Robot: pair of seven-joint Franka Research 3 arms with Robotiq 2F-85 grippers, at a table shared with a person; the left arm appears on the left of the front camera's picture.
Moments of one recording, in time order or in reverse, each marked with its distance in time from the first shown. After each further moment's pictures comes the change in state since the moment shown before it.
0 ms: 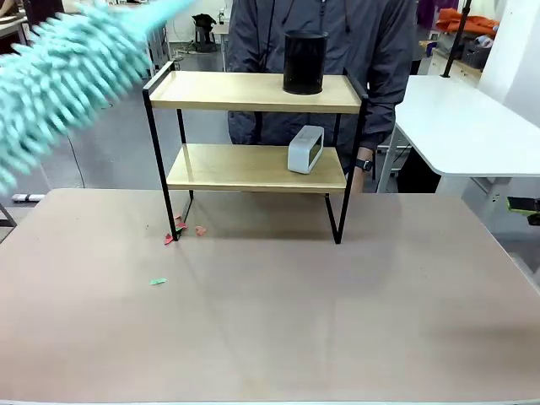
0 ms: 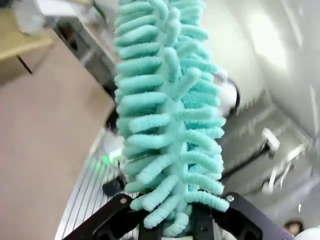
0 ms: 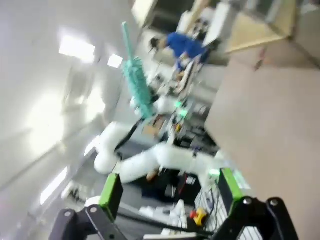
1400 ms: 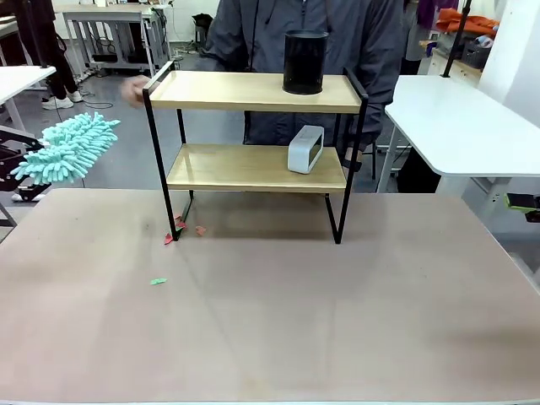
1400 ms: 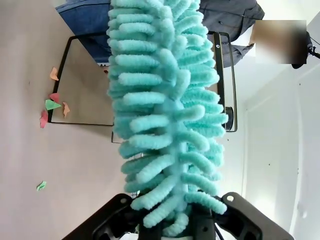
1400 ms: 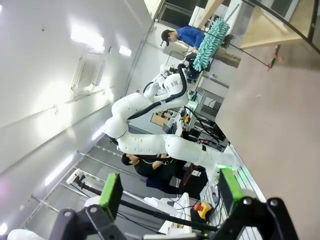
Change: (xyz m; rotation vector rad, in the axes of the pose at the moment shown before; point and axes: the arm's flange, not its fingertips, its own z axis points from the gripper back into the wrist) left arm 0.029 0.177 0.050 0.252 -0.641 0.601; right arm -0.007 0.006 -0.010 0.091 0.073 0.059
